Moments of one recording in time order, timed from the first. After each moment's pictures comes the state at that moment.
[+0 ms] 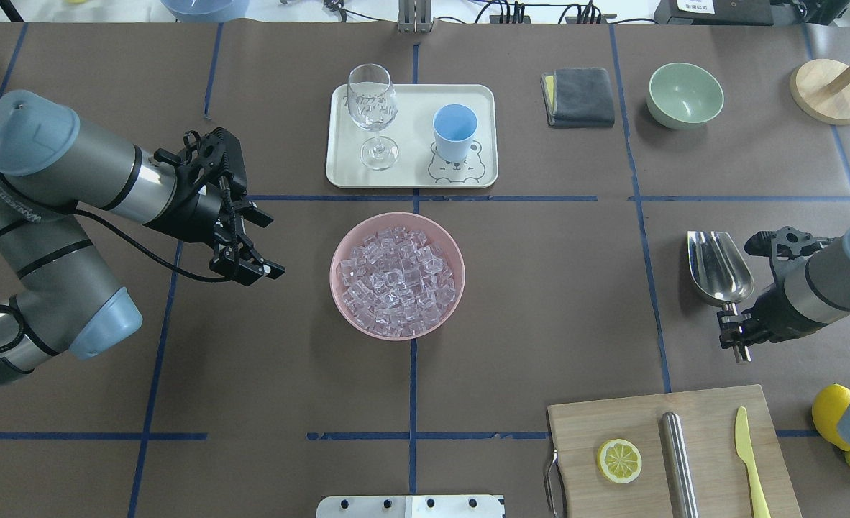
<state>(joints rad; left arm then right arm) -0.76 -1.94 -1.69 -2.35 -2.31 -0.18 0.73 -1.74 1.92 -1.19 2.15 1.02</state>
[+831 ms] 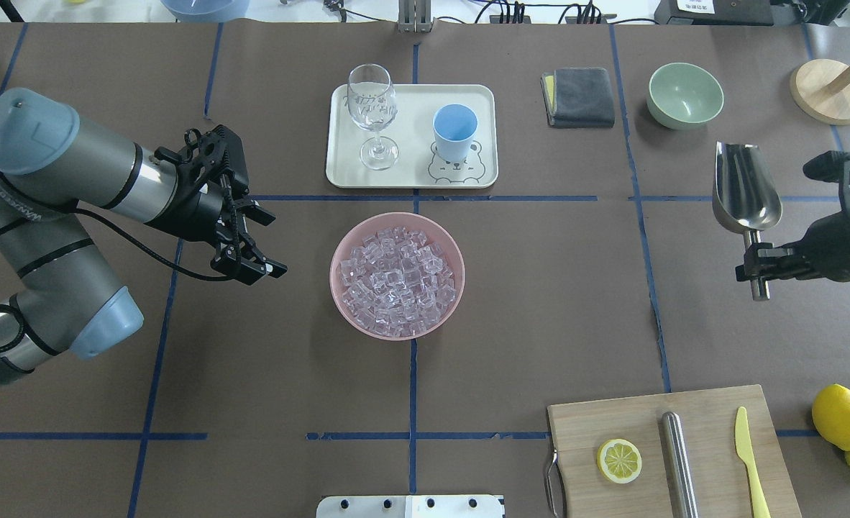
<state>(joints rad) -0.76 -1.94 -1.70 -2.35 -2.31 -0.19 0.94 -1.71 2.14 -1.19 2.15 1.01</state>
